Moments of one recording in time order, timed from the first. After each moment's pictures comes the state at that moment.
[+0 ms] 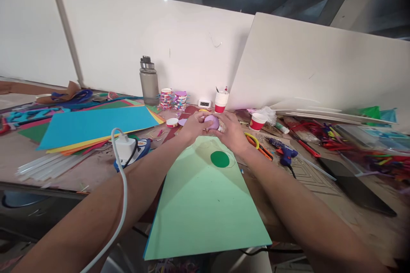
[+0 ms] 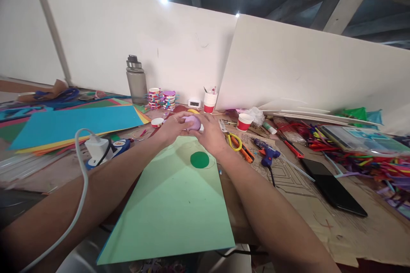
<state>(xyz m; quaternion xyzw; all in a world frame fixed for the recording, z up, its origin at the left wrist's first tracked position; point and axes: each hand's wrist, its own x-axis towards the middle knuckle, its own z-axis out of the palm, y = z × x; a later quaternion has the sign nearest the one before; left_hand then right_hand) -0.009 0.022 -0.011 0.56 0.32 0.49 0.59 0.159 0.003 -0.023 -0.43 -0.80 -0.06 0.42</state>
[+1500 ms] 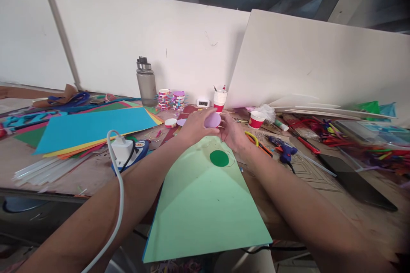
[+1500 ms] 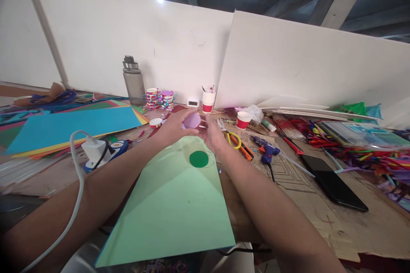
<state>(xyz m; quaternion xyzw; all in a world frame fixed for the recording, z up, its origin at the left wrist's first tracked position) -0.009 0.021 -0.005 0.80 0.35 0.44 0.23 0.143 0.004 -0.018 -0.36 -0.43 0.58 0.58</state>
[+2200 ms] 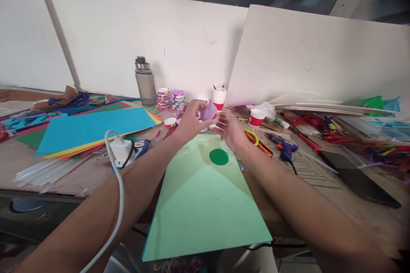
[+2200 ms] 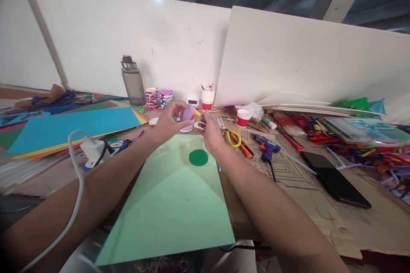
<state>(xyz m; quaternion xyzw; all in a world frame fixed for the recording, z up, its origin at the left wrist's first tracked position) -0.012 0.024 -0.004 0.75 0.30 0.54 0.25 0.137 0.001 -0.015 -0.41 -0.37 0.54 0.63</state>
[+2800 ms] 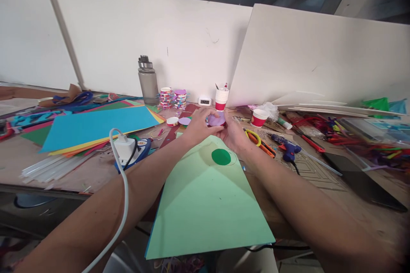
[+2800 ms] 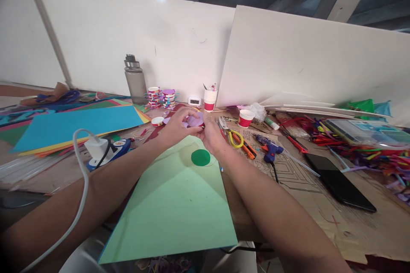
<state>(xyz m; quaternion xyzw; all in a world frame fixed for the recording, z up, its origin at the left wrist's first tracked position) -0.005 0.015 -0.010 0.80 0.30 0.49 0.17 0.129 -0.008 -0.011 -0.30 -0.40 0.62 0.60</state>
